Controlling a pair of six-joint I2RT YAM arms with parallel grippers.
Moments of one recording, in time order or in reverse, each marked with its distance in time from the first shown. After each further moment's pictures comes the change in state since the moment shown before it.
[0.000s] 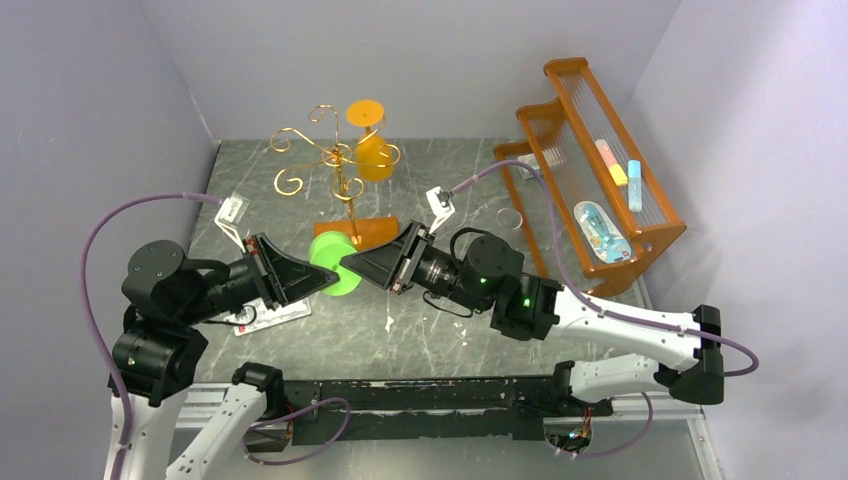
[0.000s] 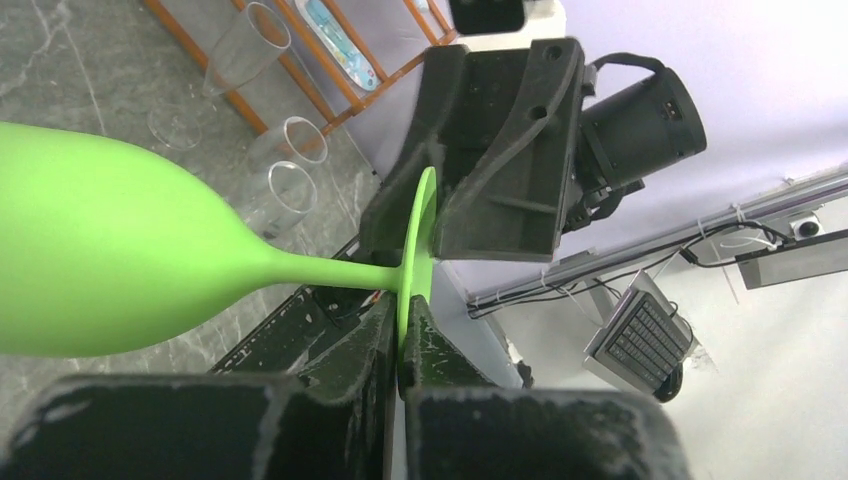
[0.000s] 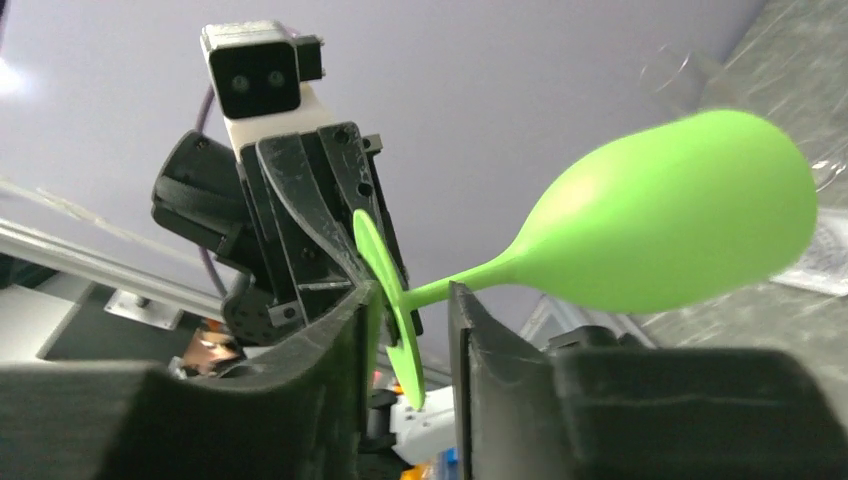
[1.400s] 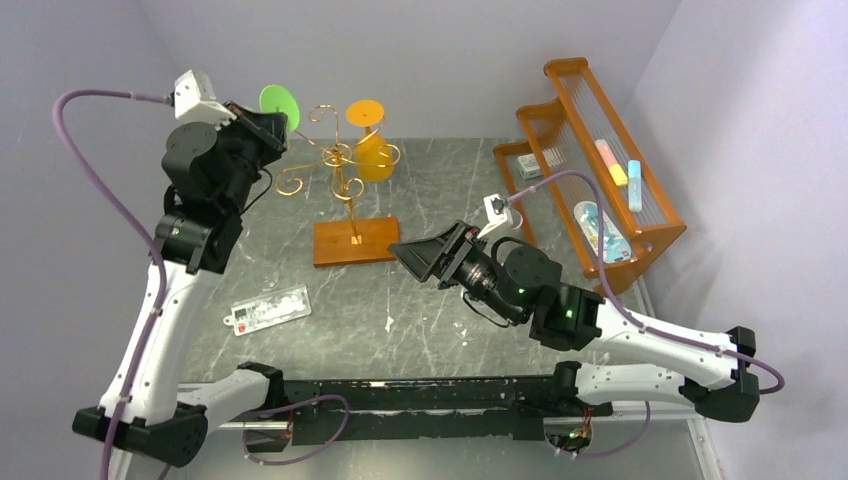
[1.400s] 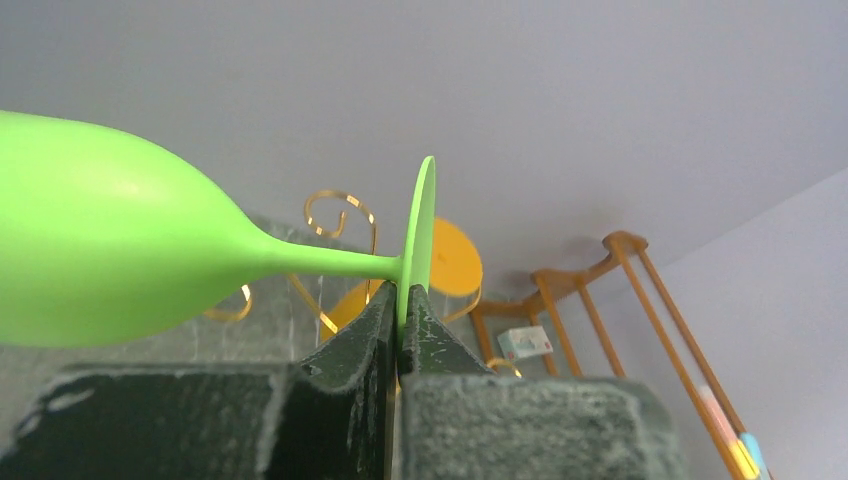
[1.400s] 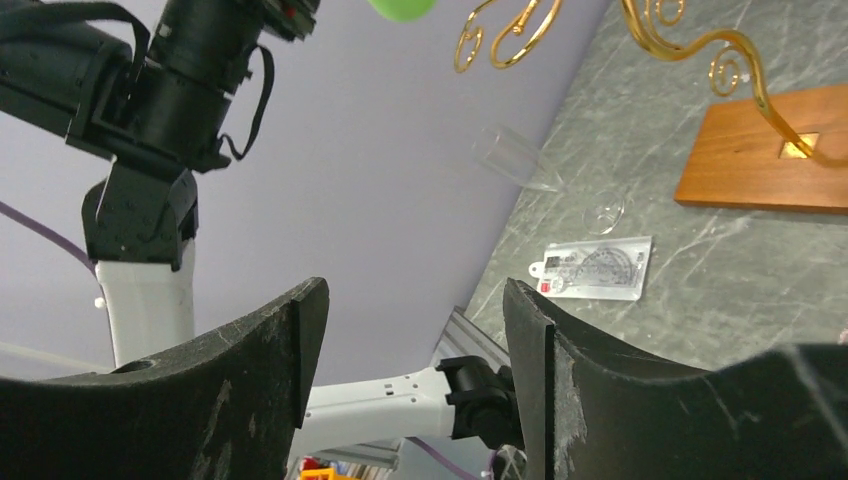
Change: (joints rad) left arm -0.024 0.487 0.310 0.271 -1.011 0.245; right arm -0.032 -0.211 -0.129 -0.155 0.249 -0.081
